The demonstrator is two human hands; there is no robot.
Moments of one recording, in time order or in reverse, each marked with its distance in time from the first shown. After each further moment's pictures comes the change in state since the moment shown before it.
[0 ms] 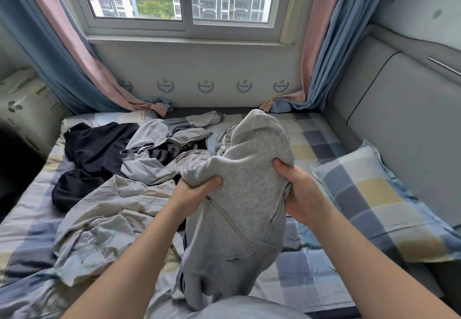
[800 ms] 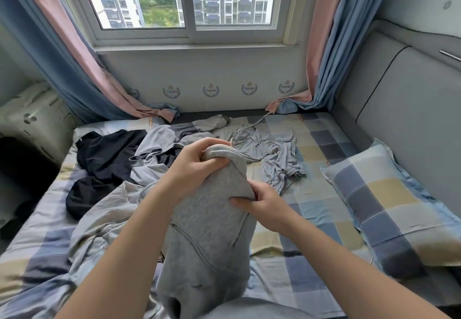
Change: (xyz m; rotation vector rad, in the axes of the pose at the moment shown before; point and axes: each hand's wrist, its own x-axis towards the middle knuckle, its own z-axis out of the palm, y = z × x) left_hand 0.009 0.099 -0.001 0.297 -0.223 0.248; right_hand 0.019 0.049 0.018 -0.695 -0.236 -0.141
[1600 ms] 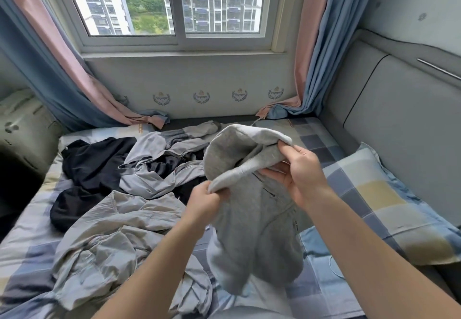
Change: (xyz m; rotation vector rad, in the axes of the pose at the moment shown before) left_hand -0.011 -0.056 0.065 -0.156 0.222 -0.544; right_hand 0.002 -0.071 -0.053 0.497 0.534 0.011
